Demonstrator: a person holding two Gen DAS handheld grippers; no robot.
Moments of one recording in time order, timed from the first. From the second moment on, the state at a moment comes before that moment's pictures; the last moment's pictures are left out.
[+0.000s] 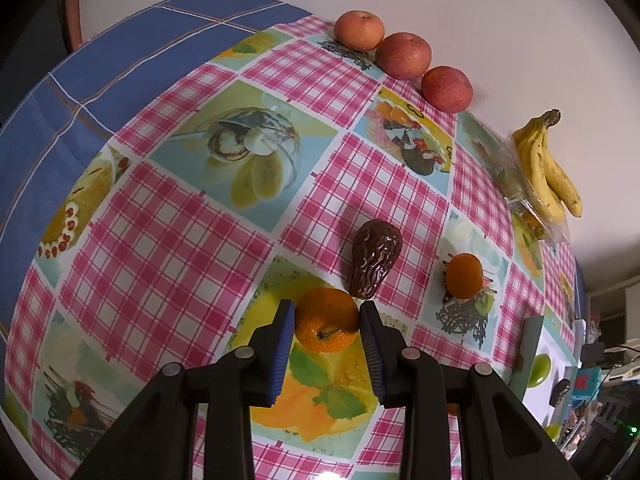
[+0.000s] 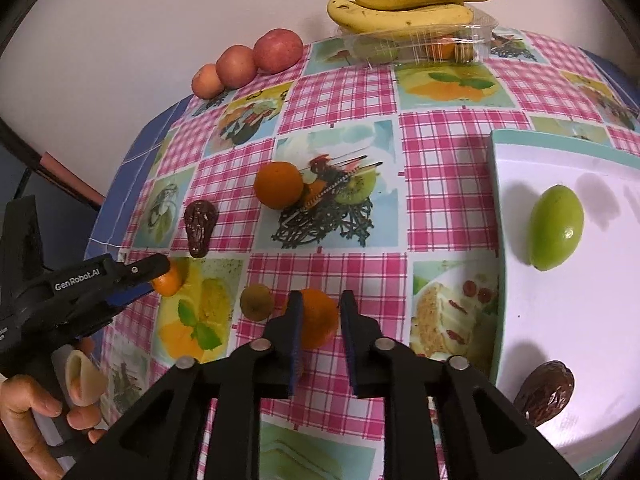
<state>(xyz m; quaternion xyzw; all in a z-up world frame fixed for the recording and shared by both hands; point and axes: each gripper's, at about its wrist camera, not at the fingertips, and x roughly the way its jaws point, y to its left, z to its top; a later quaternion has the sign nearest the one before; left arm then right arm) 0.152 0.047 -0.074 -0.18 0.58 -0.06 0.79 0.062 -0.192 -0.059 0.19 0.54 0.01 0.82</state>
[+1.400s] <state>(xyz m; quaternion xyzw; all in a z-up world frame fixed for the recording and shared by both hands) 0.145 0.045 -0.034 -0.19 0.54 -0.07 0.82 0.054 -0.206 -0.036 0.21 0.52 0.00 0.83</state>
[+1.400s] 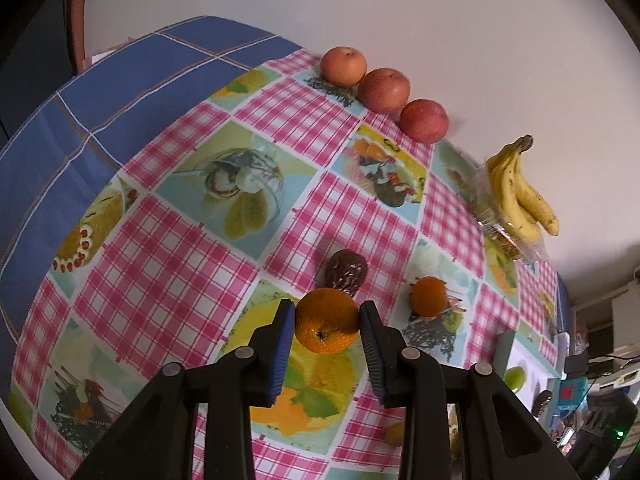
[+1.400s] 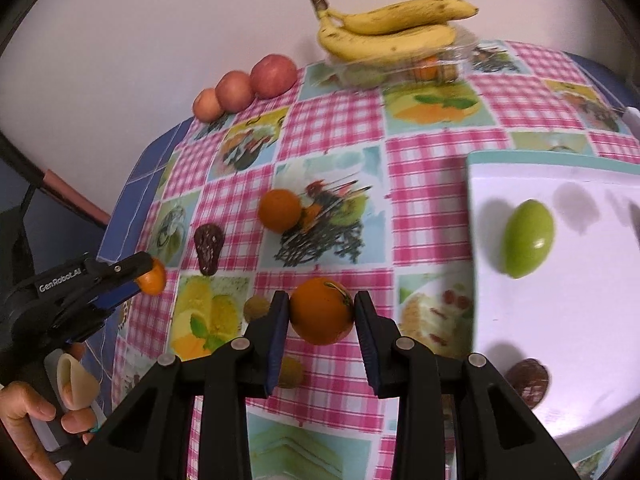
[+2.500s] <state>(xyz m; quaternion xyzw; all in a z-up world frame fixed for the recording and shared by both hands) 0.095 -0.109 -0.013 -0.13 0.54 -0.19 0.81 -0.034 -0.403 -0.009 0.25 0.48 -0.23 0.81</state>
